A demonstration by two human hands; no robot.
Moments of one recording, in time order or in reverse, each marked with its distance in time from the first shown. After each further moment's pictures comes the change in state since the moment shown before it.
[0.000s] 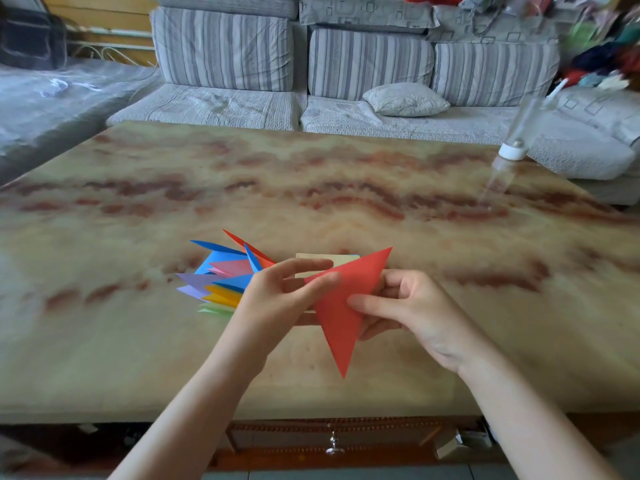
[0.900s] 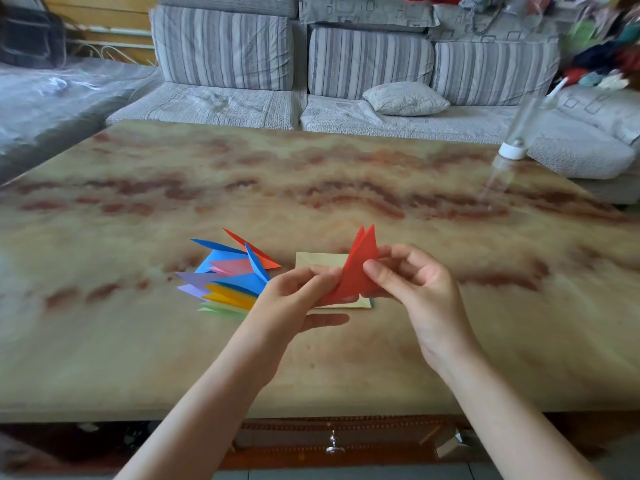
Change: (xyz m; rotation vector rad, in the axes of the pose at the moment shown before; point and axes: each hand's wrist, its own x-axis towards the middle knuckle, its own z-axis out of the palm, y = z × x) left_hand -0.002 -0.005 0.007 -0.162 -0.129 -0.017; right_hand 0.003 0.003 0.011 0.147 0.327 -0.294
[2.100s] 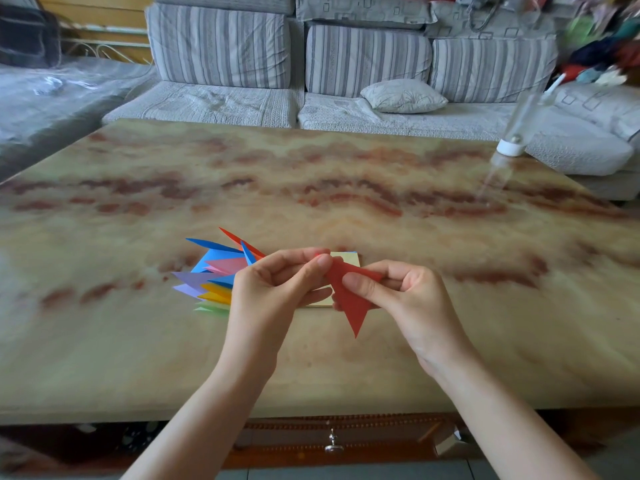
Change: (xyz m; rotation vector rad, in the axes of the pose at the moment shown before) left_hand -0.004 0.005 0.004 -0.087 0.227 0.223; right_hand -0.008 -0.007 0.007 -0.071 -0.105 0.111
